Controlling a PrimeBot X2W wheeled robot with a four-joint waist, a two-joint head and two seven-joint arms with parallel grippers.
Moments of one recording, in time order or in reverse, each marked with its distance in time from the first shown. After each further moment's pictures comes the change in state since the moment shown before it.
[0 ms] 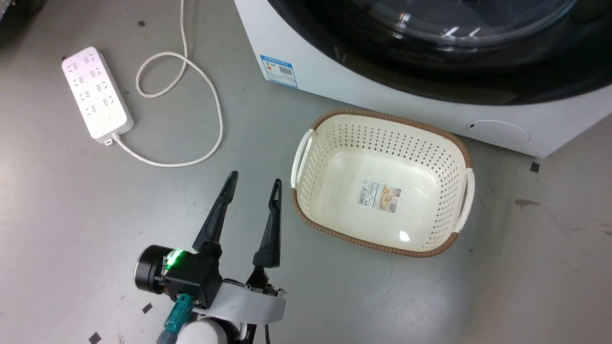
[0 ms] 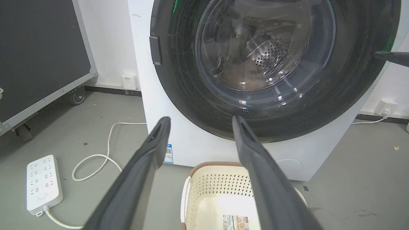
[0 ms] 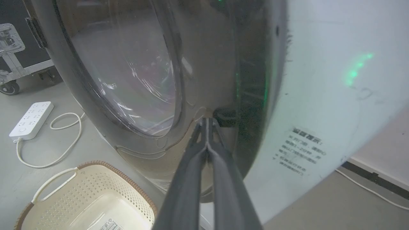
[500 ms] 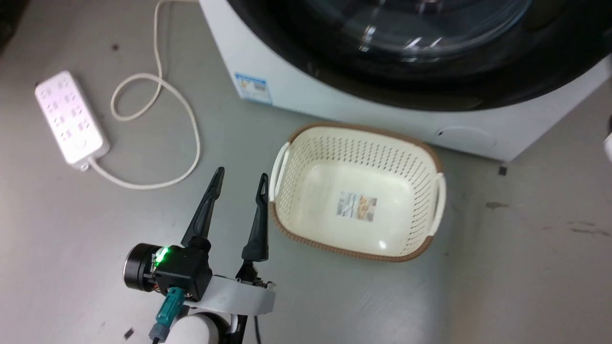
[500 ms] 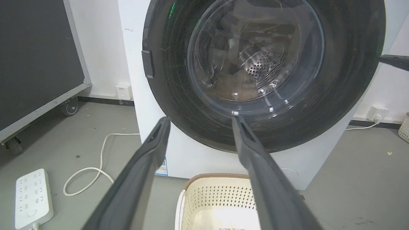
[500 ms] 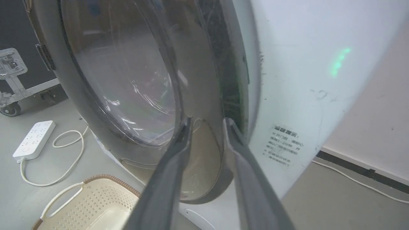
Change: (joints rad) left arm -0.017 0.000 0.034 0.016 -0.002 -0.009 0.000; right arm -0.071 0.086 0.069 0.125 0.065 0.000 -0.084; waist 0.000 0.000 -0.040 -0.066
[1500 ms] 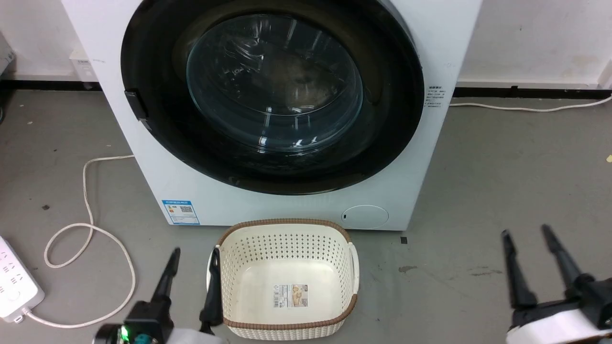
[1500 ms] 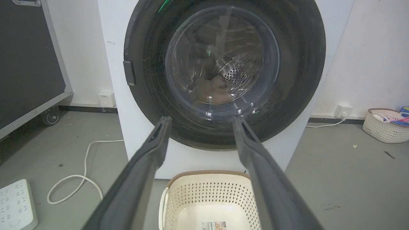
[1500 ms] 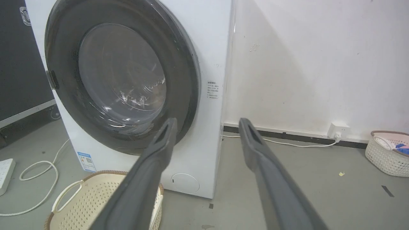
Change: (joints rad) left arm 0.191 0.001 0.181 0.126 0.003 -0.052 0.000; right arm 0.886 0.475 -0.485 -0.595 -0.511 -0.001 -0.012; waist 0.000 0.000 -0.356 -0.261
